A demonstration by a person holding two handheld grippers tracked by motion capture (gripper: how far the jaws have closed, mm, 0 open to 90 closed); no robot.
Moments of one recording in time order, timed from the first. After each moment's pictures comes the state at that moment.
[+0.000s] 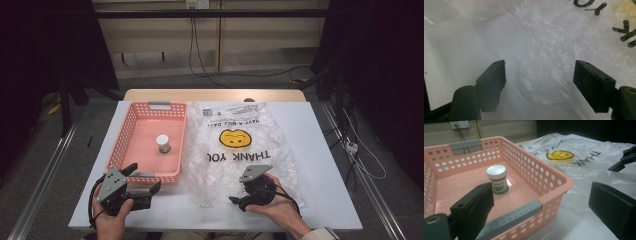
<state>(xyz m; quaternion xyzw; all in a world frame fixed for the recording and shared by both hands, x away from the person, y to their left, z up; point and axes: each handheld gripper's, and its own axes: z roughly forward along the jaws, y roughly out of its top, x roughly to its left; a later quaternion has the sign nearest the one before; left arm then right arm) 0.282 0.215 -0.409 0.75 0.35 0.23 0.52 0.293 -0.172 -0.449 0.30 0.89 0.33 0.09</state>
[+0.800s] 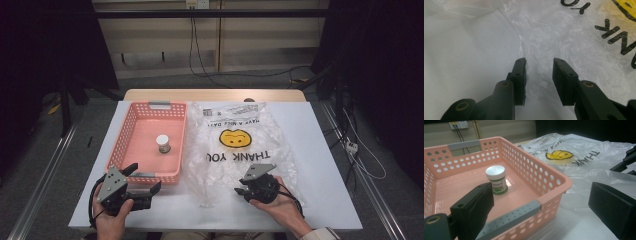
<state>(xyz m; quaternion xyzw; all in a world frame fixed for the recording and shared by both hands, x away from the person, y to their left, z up) 0.281 0.214 -0.409 0.75 0.34 0.23 0.52 0.294 -0.181 -0.444 0.31 0.89 0.32 0.12</state>
